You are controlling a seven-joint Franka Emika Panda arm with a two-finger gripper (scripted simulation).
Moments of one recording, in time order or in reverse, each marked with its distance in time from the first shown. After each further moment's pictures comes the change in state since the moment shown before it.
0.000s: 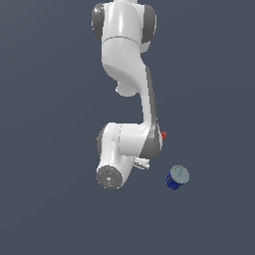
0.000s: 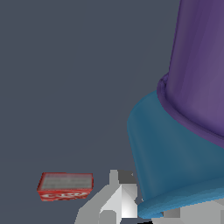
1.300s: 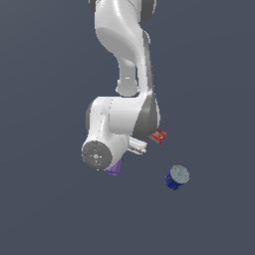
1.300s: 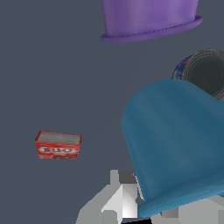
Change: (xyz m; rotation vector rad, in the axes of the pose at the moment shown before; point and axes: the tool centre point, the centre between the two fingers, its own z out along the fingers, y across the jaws) arm -0.063 0.035 -0.046 0.000 -0.003 0.000
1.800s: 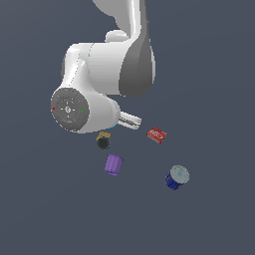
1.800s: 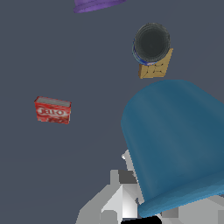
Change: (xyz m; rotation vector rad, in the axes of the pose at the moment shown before) arm -0.083 0.047 -0.065 0.001 0.001 0.001
